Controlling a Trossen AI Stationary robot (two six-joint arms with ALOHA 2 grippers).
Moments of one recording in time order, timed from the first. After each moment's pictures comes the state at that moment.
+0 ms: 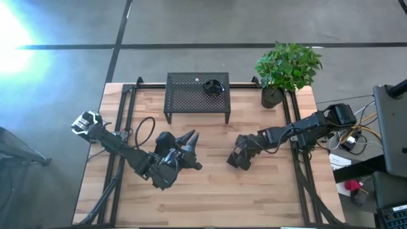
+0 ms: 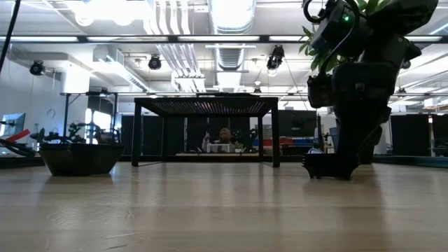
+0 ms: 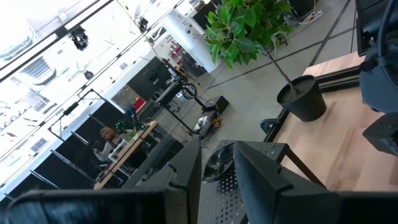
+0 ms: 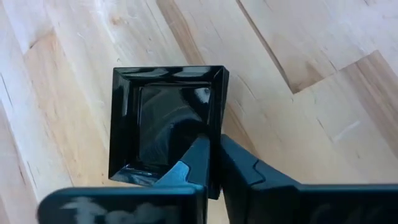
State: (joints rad) left arm -0.55 1.60 1.35 0.10 -1.51 0.52; right arm 0.12 1.49 0.63 -0.23 -0.06 0.72
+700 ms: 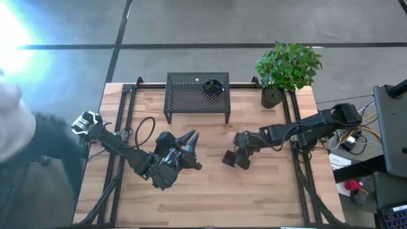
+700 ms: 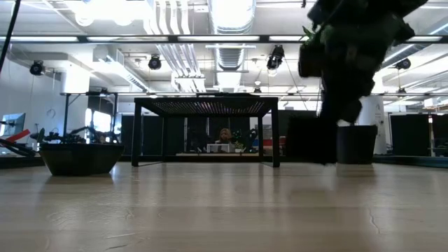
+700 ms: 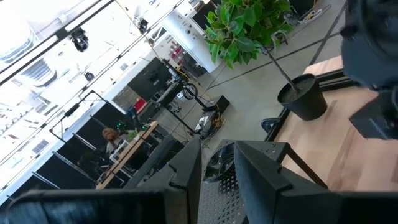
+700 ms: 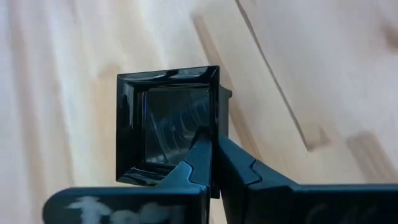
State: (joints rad) left arm -0.55 1.60 1.35 0.10 -1.51 0.53; right arm 0.12 1.41 0.70 -0.24 -0.05 0.61
